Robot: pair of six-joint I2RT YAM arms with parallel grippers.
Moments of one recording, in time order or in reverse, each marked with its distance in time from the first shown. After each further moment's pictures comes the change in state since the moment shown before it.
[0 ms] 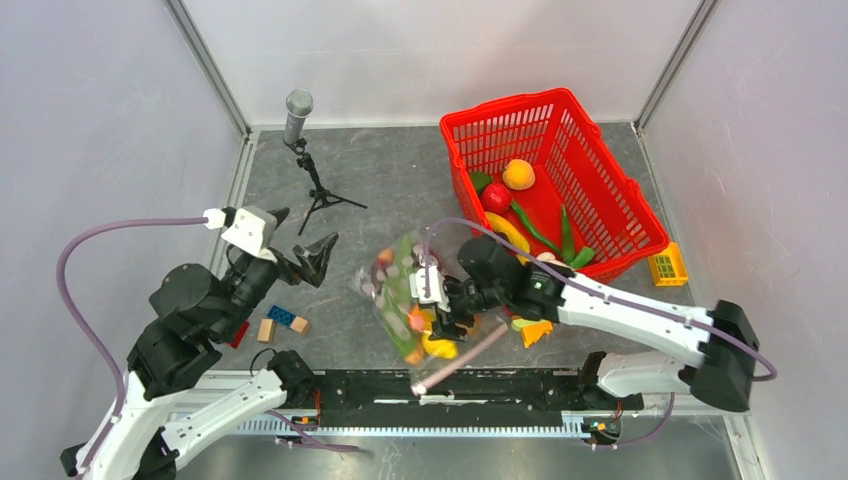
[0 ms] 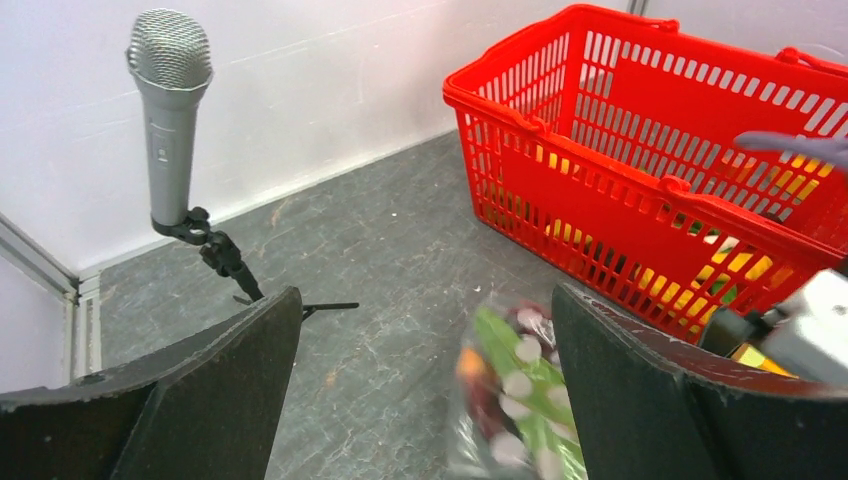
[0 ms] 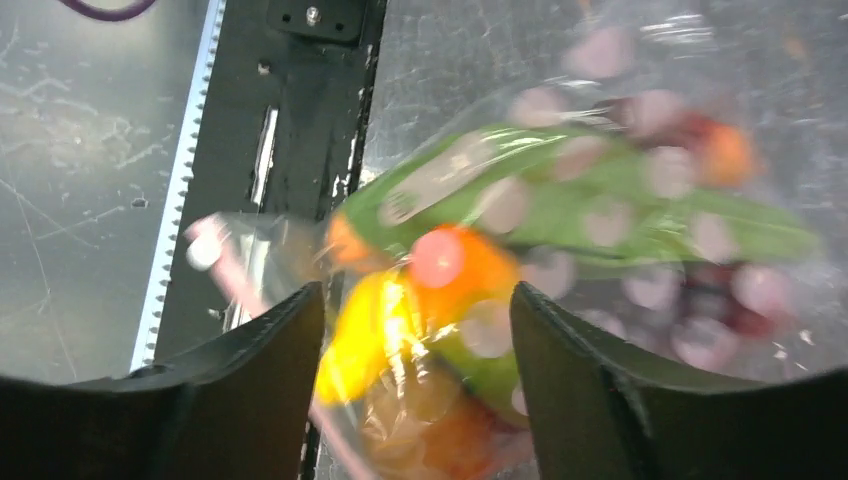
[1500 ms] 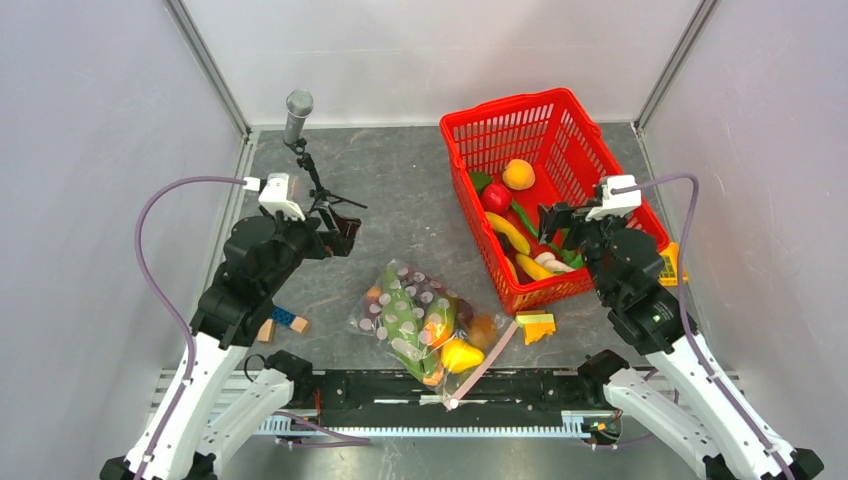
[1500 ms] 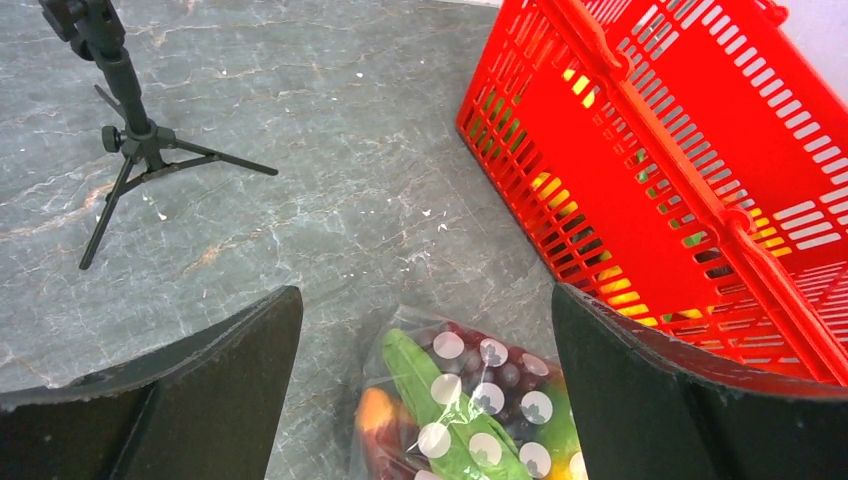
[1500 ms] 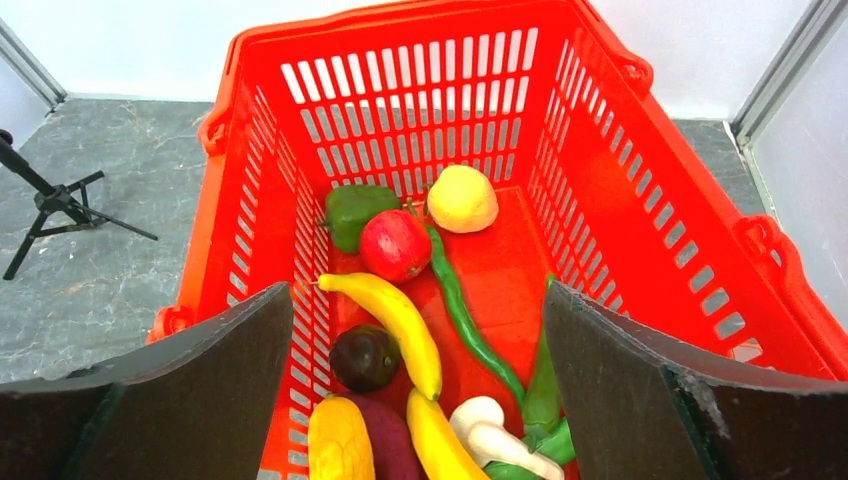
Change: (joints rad) left arm 0.410 0.187 -0.185 0.075 0.301 -0.448; right arm -0.512 -0.617 -0.159 0.151 0.877 0.525
